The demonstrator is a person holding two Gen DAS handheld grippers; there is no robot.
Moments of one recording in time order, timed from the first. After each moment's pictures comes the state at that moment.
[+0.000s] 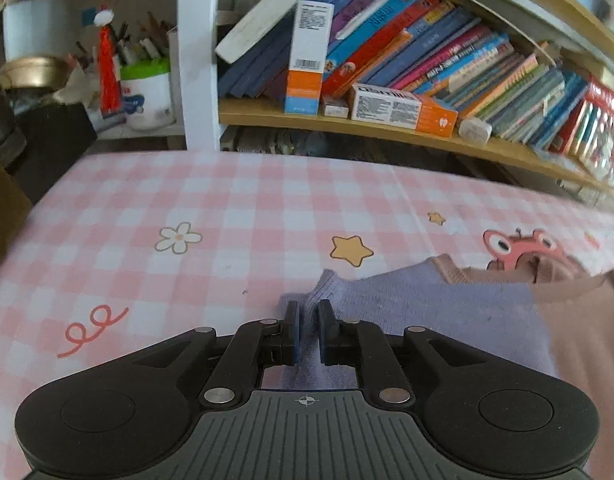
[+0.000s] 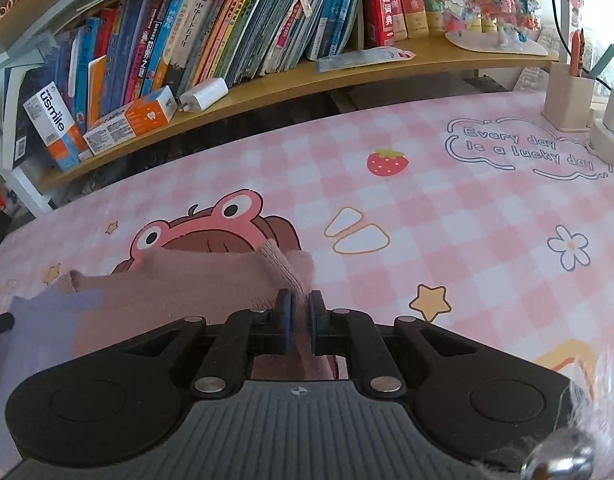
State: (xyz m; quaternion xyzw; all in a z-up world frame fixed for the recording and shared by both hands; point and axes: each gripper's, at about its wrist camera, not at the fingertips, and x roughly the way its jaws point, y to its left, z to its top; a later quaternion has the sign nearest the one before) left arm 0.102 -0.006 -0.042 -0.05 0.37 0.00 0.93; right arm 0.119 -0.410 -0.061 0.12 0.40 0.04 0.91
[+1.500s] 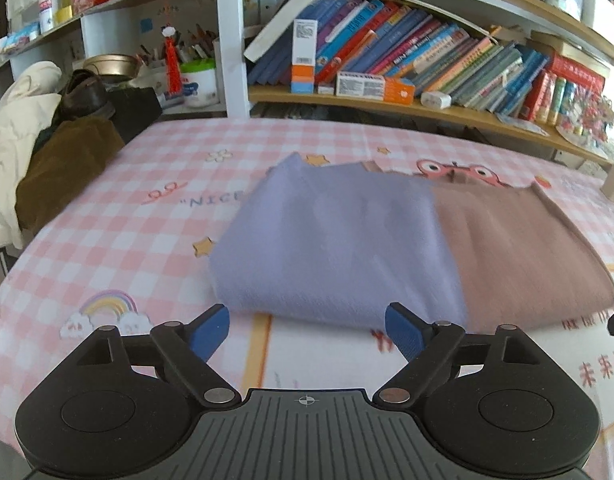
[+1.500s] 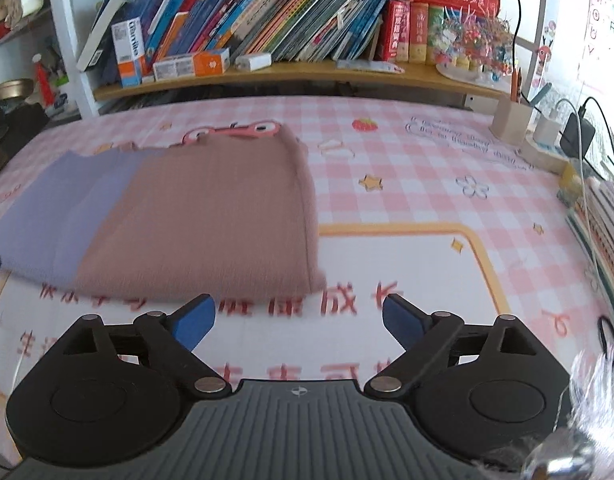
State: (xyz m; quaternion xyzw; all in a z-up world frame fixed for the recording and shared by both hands) left arm -0.081 -0.094 -0.008 -0.03 0.38 0.07 0.92; right arm -0.067 -0.405 -0.036 0.00 0.40 0.06 0.91
